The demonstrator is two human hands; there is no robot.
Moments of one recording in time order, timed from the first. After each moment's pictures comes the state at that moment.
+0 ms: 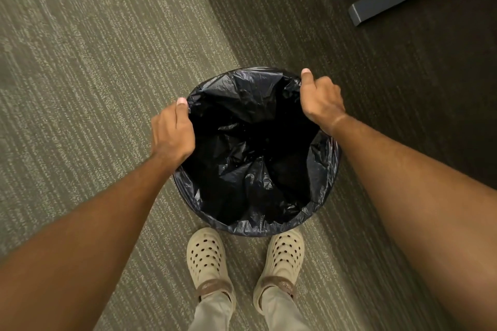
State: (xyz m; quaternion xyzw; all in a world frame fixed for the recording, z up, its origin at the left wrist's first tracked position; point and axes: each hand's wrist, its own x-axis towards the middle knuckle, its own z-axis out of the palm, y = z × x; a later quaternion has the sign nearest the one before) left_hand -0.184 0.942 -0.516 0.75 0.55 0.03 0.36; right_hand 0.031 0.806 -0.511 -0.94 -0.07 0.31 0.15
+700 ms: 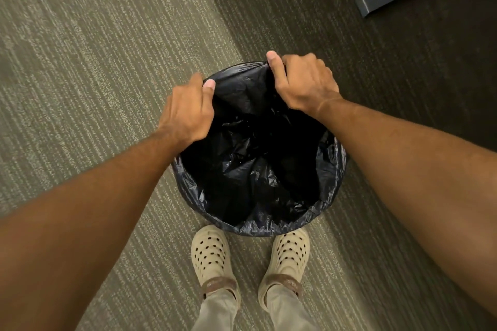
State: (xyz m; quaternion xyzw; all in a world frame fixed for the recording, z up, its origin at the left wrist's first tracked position) left_hand -0.157 0.961 -0.514 0.88 0.38 -0.03 0.27; right_hand 0.025 0.837 -0.507 -0.90 -0.38 0.18 0.07
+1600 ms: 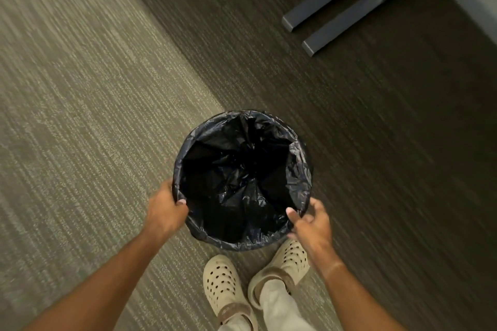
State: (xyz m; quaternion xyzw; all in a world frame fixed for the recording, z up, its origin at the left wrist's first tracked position) left_hand -0.235 0.921 -0.450 0.73 0.52 -0.20 0.39; right_hand -0.130 0.673 -0.457 -0.76 0.28 0.39 0.43
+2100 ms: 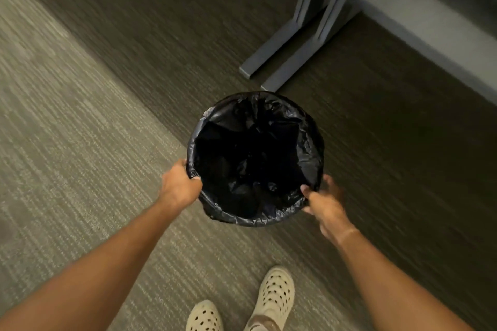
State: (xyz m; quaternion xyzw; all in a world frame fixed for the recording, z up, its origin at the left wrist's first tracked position) left_hand -0.040 0.907 -0.406 0.78 0.46 -0.16 0.39; right_hand 0.036 0.646 -0.423 -0.74 0.29 0.27 0.54
